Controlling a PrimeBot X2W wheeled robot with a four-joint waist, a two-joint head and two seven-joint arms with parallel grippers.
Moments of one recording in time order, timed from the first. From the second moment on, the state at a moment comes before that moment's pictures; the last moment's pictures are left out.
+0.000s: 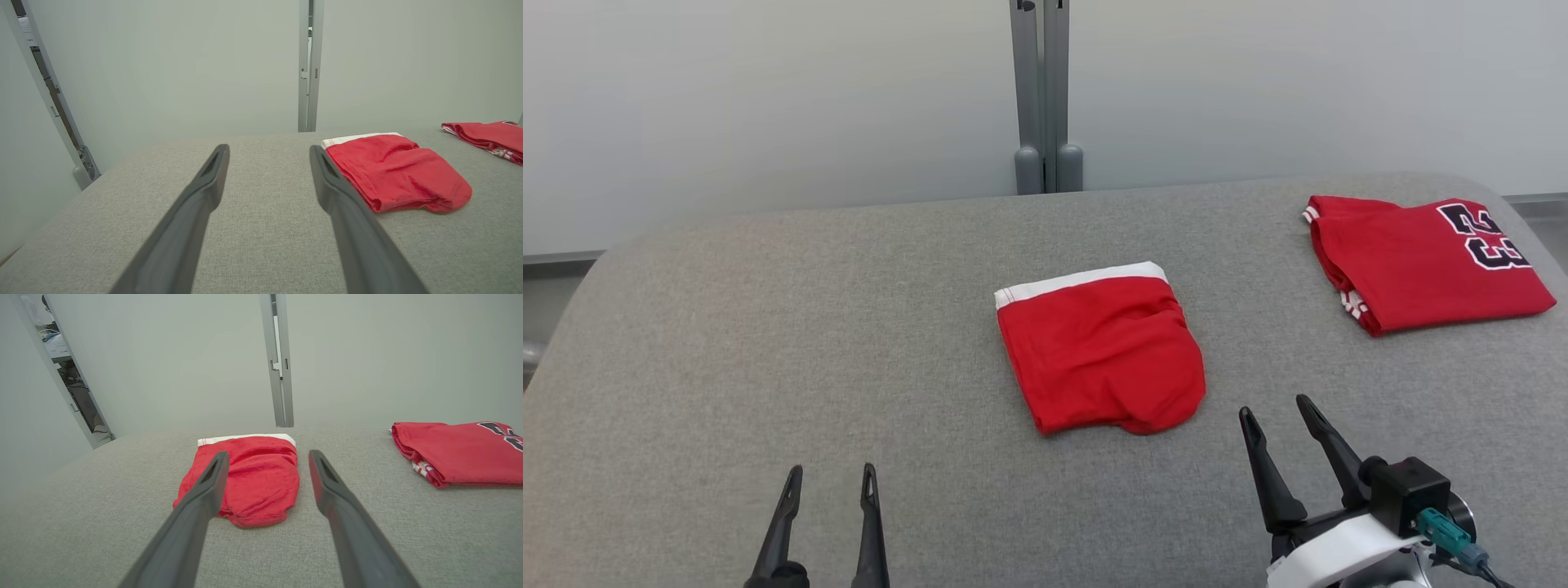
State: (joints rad) left arm 0.22 0.05 -0.16 -0.03 -0.07 0.08 -0.26; right arm 0.02 -0.09 0.17 0.17 0.22 0.13 -0.26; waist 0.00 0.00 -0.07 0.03
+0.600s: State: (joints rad) left arm 0.26 0.05 -0.15 0.02 -0.08 0.07 -0.26; right arm 0.07 -0.06 0.12 0.18 0.21 0.13 -0.26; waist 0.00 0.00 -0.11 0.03
